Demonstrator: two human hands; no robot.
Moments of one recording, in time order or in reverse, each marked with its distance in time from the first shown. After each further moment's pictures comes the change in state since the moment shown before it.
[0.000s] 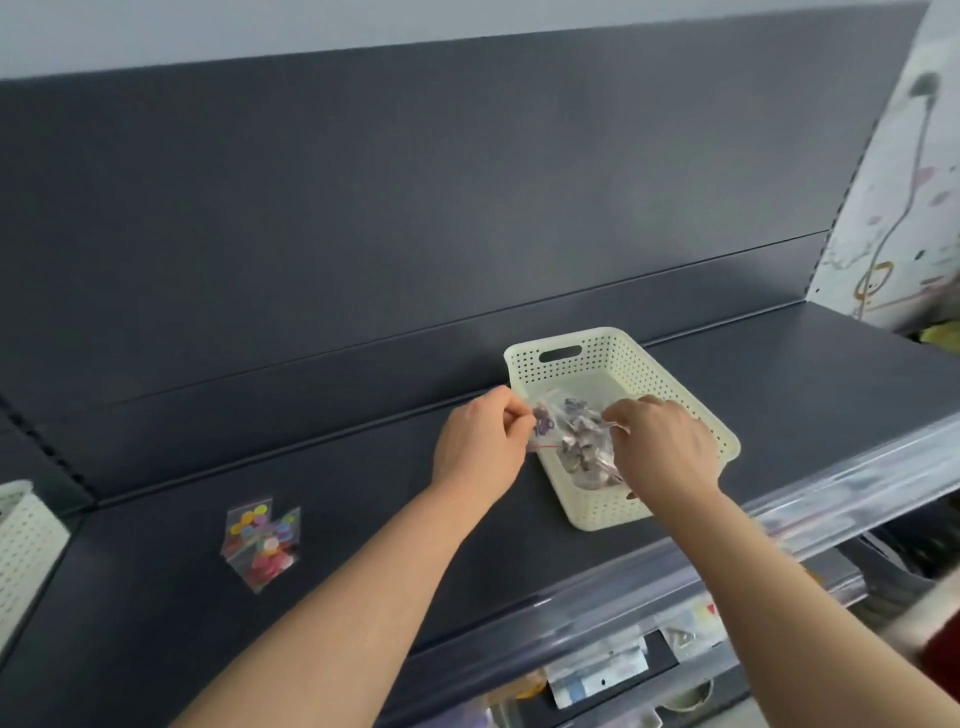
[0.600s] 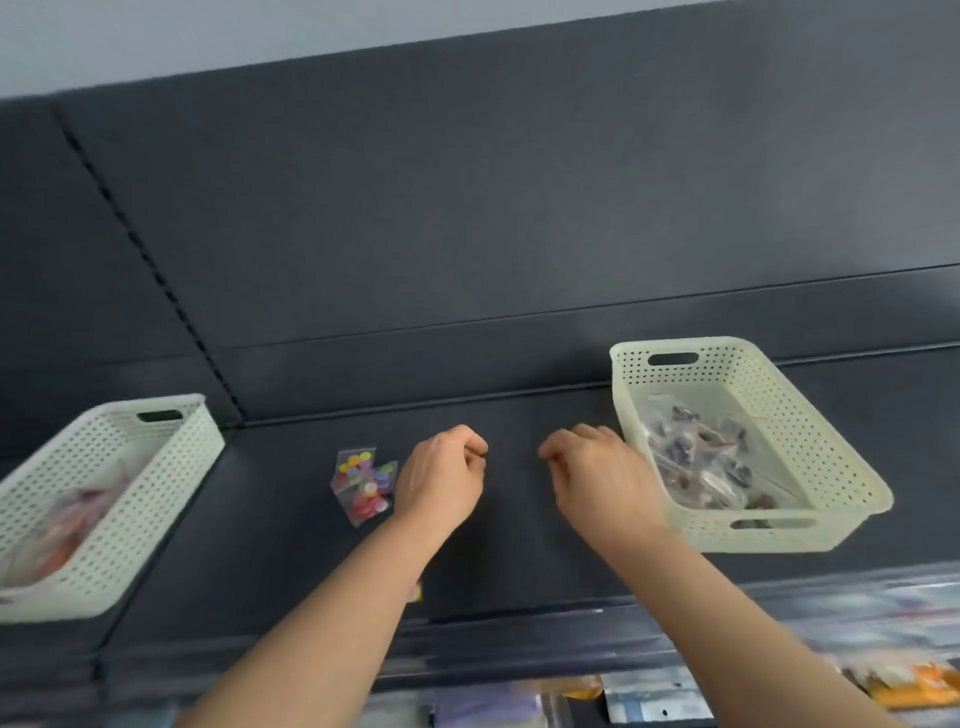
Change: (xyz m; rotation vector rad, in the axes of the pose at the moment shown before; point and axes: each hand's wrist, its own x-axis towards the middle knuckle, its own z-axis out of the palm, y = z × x) left_hand -0.044 -0.086 -0.048 0.282 0.105 -0.350; right_hand -0.033 -0.097 0.036 0.211 -0.044 -0.519
